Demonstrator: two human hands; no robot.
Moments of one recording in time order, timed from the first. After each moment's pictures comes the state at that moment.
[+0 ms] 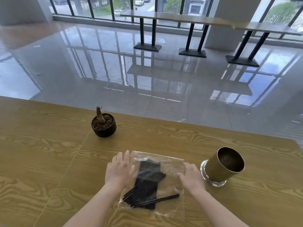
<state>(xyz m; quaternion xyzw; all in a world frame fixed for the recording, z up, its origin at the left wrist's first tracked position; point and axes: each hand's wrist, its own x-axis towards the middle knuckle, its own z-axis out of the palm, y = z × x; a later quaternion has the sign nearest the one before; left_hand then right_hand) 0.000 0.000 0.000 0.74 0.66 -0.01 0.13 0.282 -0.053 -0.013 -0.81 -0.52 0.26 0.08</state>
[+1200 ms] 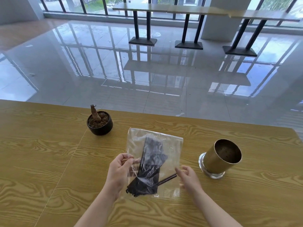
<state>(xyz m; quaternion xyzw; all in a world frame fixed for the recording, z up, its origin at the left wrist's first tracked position) 0.017 -0.029 0.046 0.38 0.56 0.40 0.62 0.282 -0.084 -0.037 -0.74 -0.28 0.52 0.33</state>
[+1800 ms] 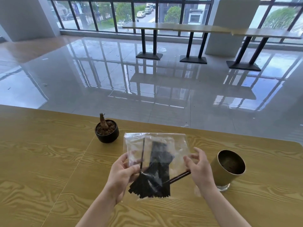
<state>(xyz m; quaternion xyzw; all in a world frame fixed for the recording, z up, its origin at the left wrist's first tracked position) 0.010 -0.036 0.093 0.36 0.46 0.42 0.70 0.280 -0.060 0.071 -0.72 -0.40 0.36 0.44</state>
